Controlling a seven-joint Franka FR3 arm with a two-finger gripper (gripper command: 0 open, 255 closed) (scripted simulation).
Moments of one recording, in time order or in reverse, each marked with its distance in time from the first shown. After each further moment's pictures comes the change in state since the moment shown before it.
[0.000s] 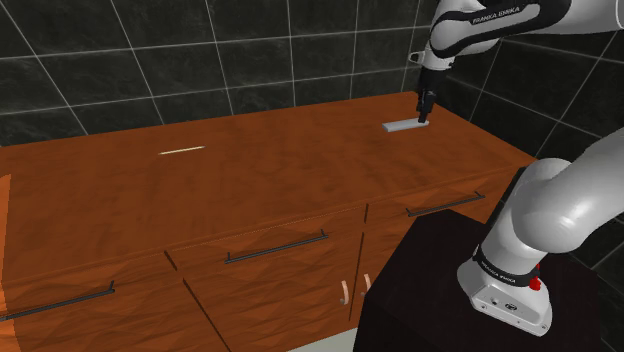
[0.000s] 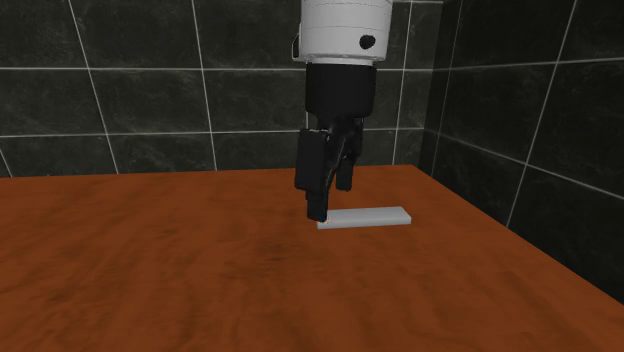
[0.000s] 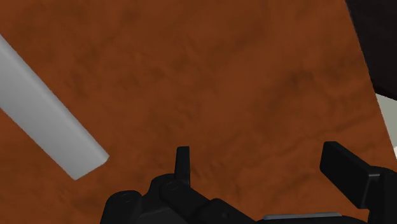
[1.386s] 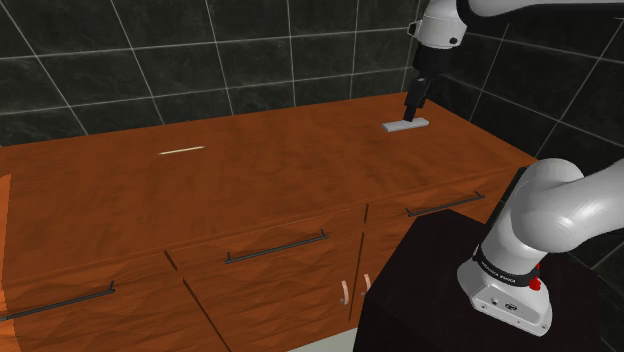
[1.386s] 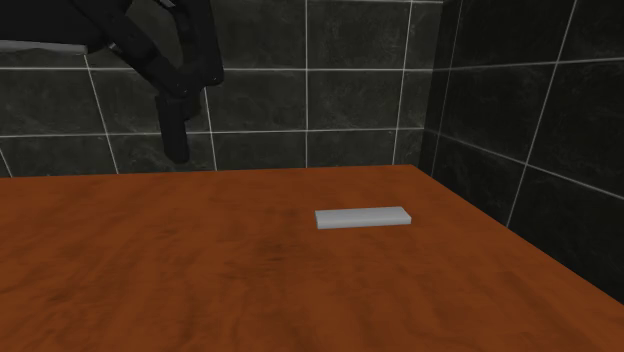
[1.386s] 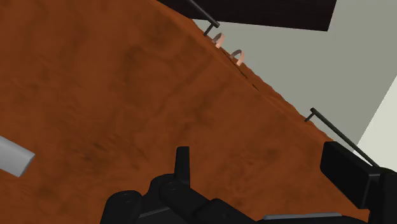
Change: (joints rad) arm -0.024 -0.367 0.502 -0.085 0.173 -0.272 0.724
